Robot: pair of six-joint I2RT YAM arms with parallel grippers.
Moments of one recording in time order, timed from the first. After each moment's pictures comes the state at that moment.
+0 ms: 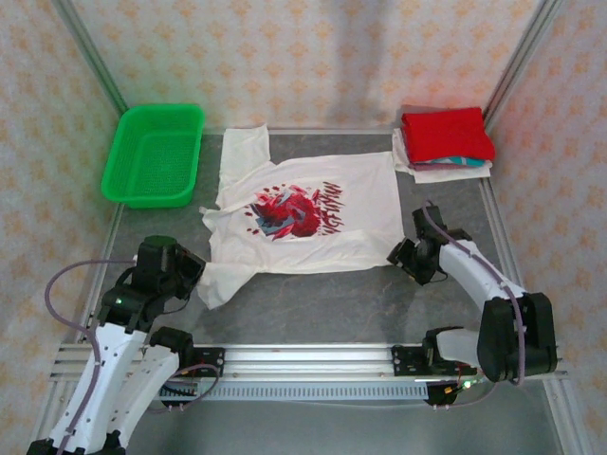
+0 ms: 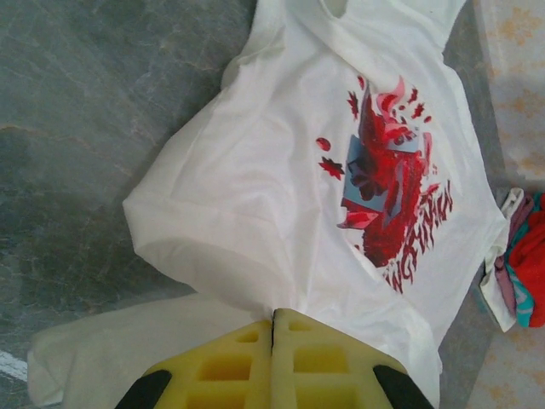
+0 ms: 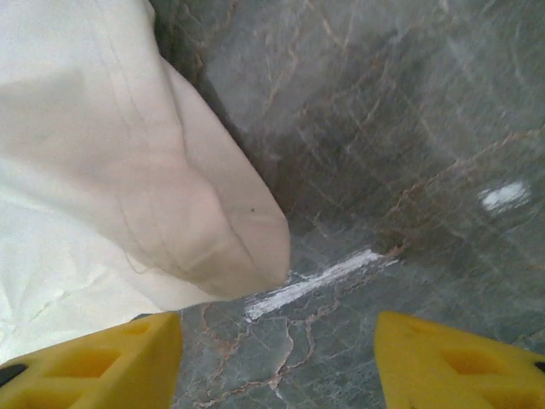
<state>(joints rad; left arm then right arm) -0.17 0.56 0.69 -0.97 0.03 -1.21 0.13 1.24 0.68 -0.75 -0.16 0.78</state>
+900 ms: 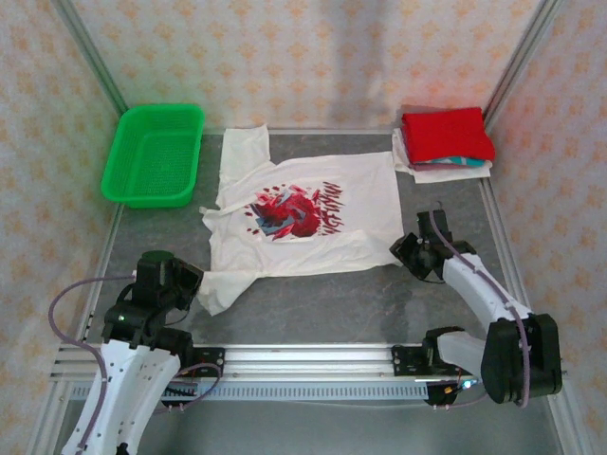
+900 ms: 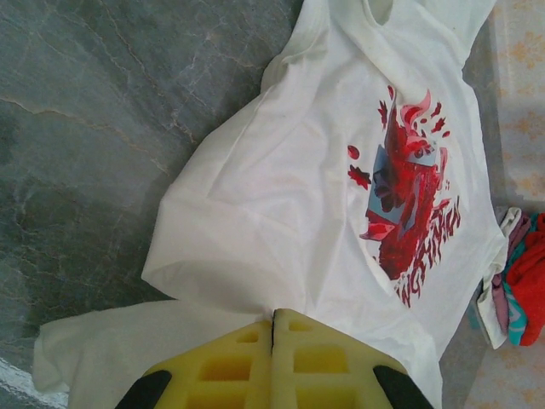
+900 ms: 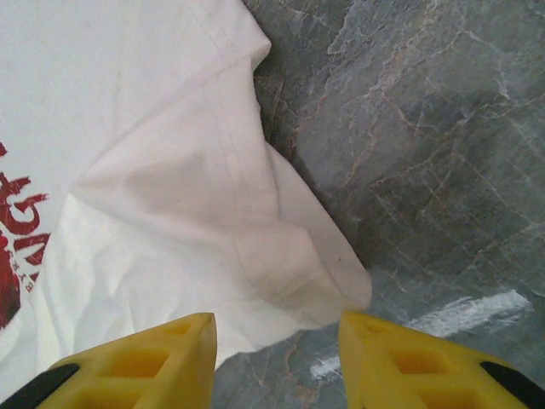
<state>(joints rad) -0.11 0.42 0.56 -0.95 0.05 -1.23 0.13 1.14 0.61 -0.54 -0.15 0.88</state>
